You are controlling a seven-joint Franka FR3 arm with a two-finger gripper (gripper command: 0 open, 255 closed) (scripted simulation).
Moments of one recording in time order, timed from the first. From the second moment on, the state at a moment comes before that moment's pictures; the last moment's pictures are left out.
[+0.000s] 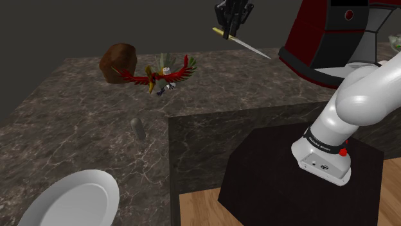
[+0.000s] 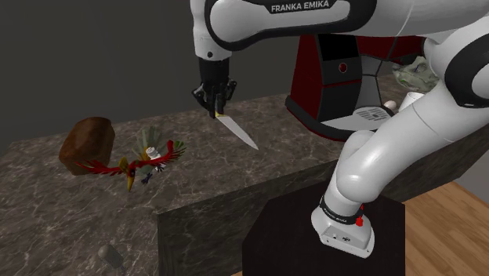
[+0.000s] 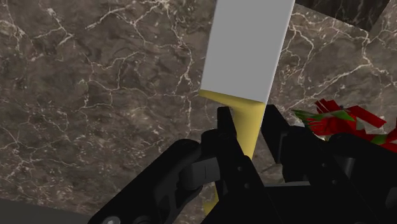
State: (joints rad) arm 0.03 -0.46 0.22 -2.12 0.08 1.74 0.50
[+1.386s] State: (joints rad) arm 0.04 -0.45 0.24 -2.39 0.10 2.02 0.51
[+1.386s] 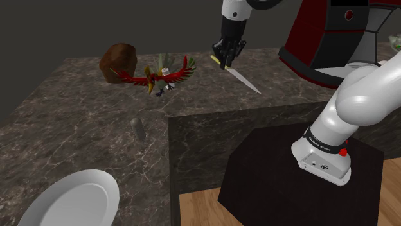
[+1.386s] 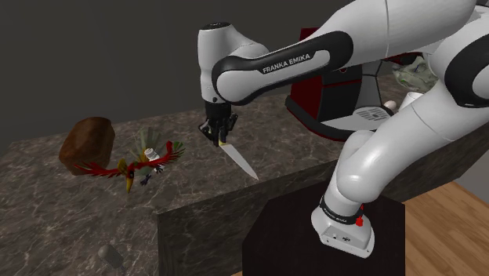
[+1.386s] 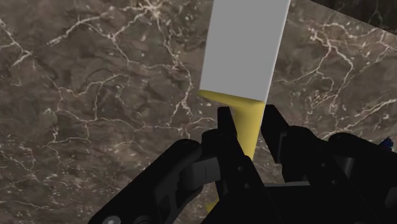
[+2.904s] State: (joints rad) arm 0.03 -0.30 0.28 -2.60 0.09 2.37 0.53
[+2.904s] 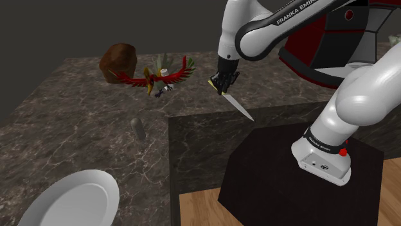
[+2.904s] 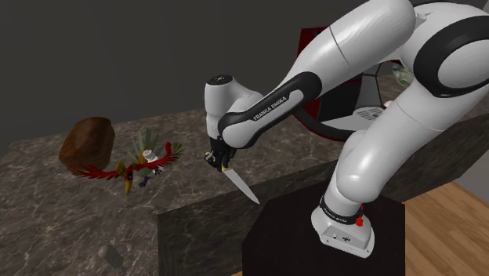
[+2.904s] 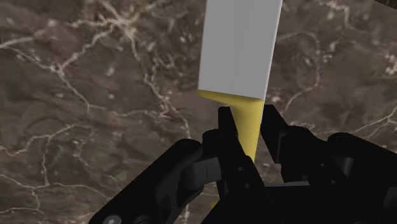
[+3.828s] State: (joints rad) arm 0.03 -0.28 0.28 -2.61 0.08 2.39 0.53
